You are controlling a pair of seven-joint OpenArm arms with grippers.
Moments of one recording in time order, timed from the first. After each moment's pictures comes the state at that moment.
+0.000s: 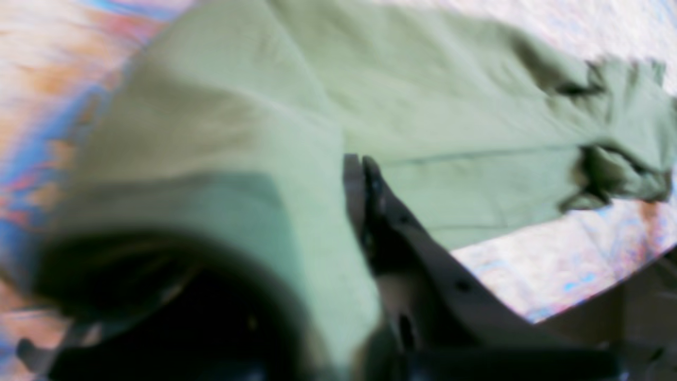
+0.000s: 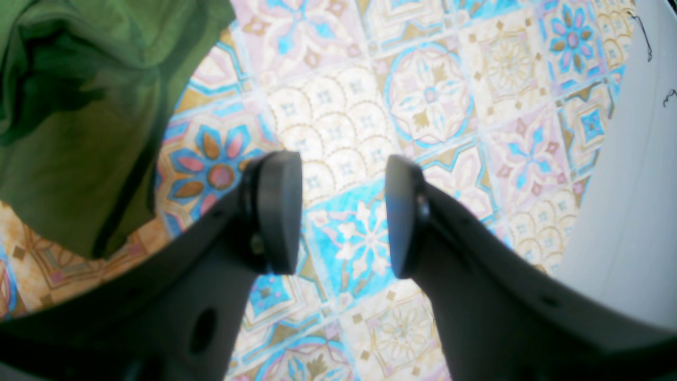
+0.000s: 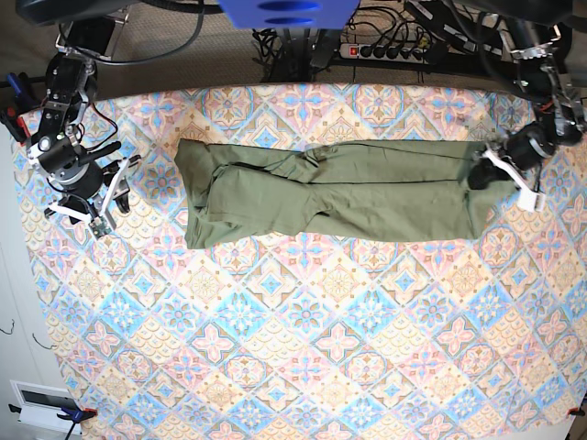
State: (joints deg) left arm 12.4 -22.9 -30.4 86.8 -55.7 -33.9 61.5; right arm -7.8 19.0 22.4 107.4 11.9 41.3 -56.2
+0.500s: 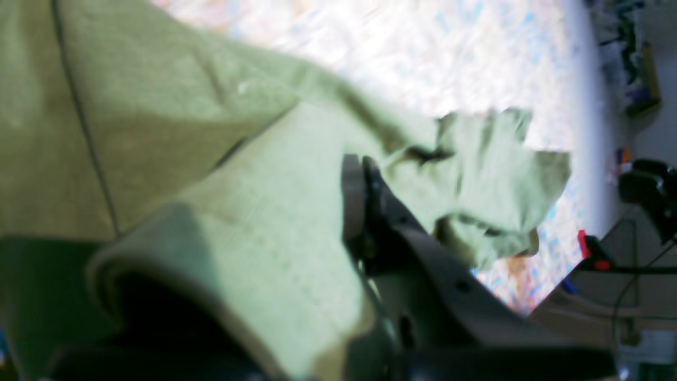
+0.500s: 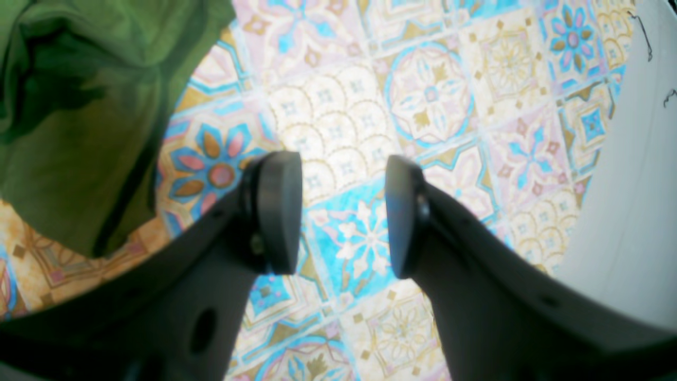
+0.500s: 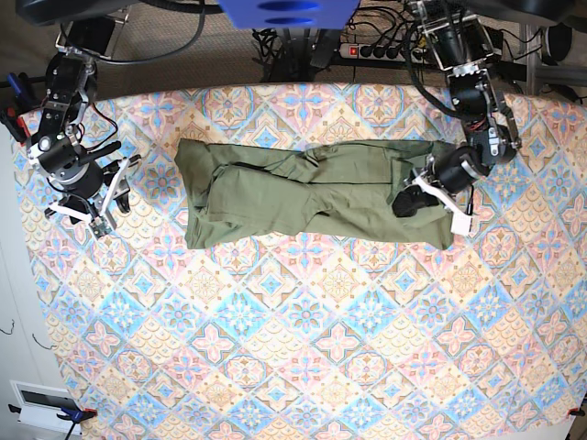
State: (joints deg) left arm 2.8 -5.2 -25.3 87.4 -48.2 -28.9 61.6; right arm -7.8 19.1 22.4 107.4 12.0 41.4 -56.2
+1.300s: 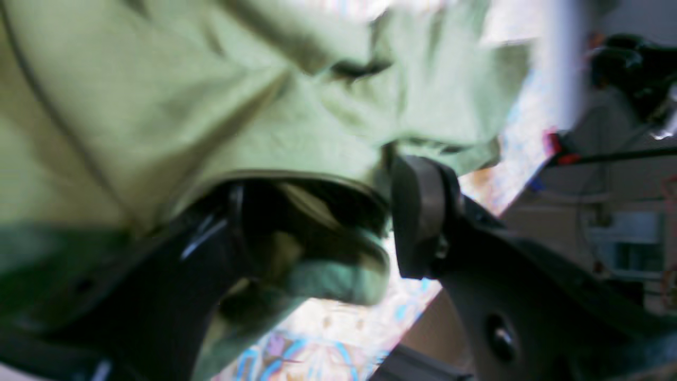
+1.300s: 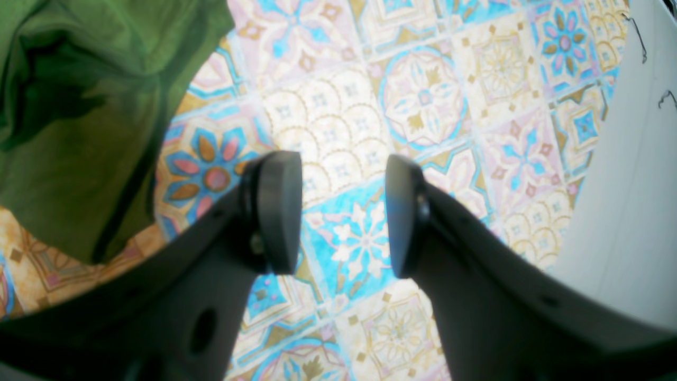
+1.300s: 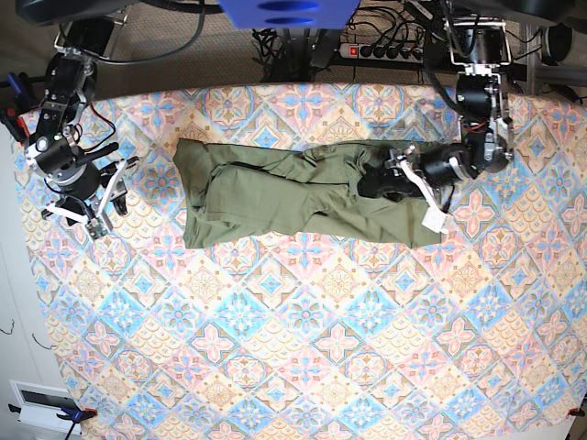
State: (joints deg) left arm 5.4 -16.3 -9.3 89.6 -63.2 -28.2 63.8; right arm -7.5 19.3 23.5 107.3 12.2 41.4 -55.8
